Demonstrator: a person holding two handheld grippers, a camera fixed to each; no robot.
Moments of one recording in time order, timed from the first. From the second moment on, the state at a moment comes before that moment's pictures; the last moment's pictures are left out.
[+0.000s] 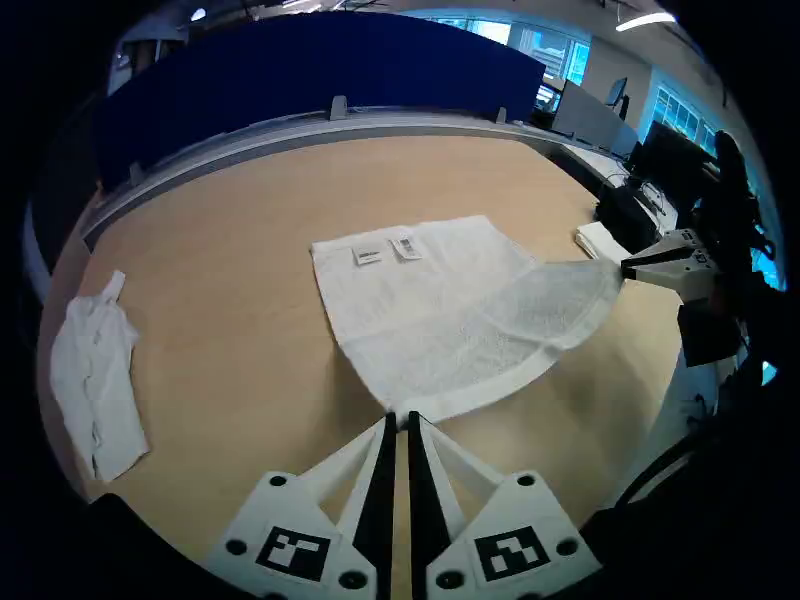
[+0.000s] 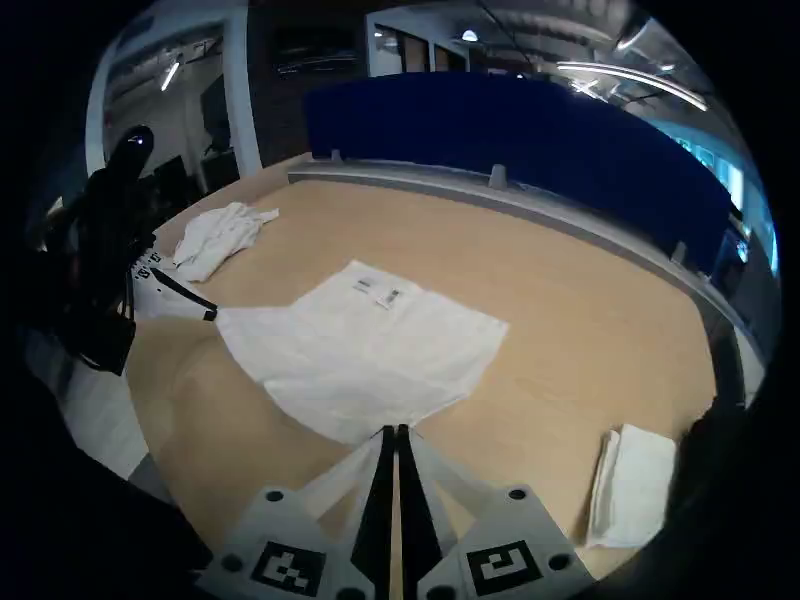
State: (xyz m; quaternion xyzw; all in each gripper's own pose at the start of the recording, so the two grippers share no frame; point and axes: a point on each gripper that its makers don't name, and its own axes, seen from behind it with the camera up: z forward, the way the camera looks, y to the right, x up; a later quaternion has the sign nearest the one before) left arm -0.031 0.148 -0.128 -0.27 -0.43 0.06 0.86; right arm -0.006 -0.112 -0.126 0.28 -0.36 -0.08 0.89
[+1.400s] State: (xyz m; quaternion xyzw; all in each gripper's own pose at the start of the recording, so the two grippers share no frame) left arm -0.005 0.156 -0.168 -0.28 -0.45 0.02 0.85; right arm 0.004 -0.106 -0.161 0.29 -0.38 -0.07 0.88
